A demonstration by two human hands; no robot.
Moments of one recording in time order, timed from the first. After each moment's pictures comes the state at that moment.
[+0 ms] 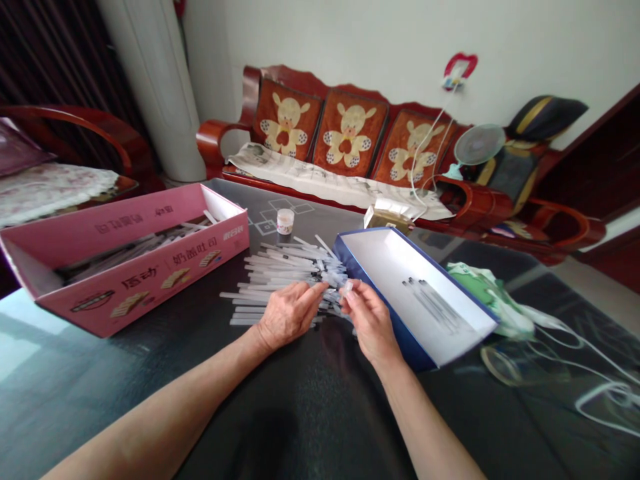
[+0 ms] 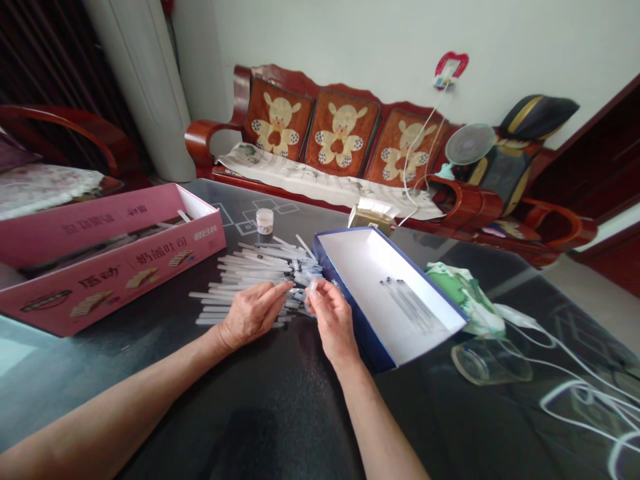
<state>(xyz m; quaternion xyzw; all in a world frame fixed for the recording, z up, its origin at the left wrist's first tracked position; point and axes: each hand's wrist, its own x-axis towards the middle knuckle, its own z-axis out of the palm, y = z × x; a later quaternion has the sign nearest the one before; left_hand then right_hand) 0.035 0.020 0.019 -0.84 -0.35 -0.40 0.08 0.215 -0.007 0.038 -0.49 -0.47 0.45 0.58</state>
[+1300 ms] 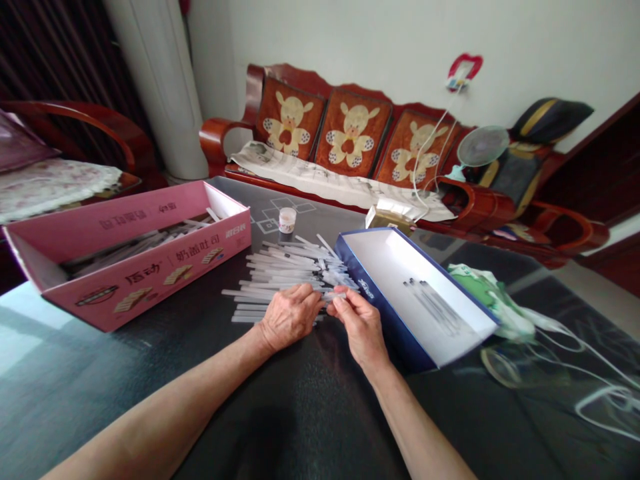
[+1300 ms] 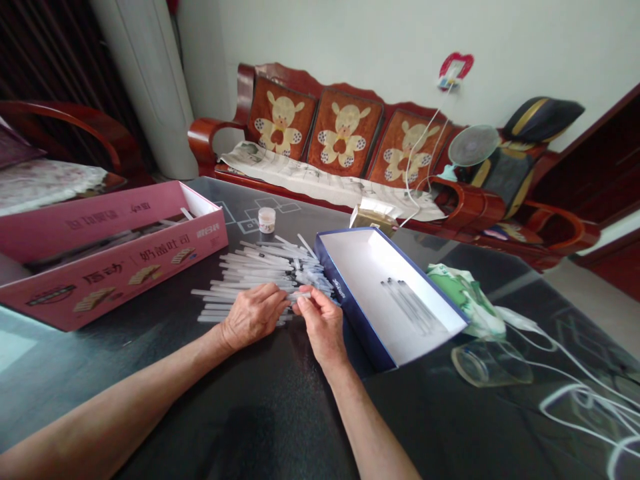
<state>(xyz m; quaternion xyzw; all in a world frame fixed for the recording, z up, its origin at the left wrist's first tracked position) 0.038 0.015 0.023 -0.86 -0.37 -0.33 0.09 0.202 -0.011 0.024 -0.50 -0.48 0.46 0.56</state>
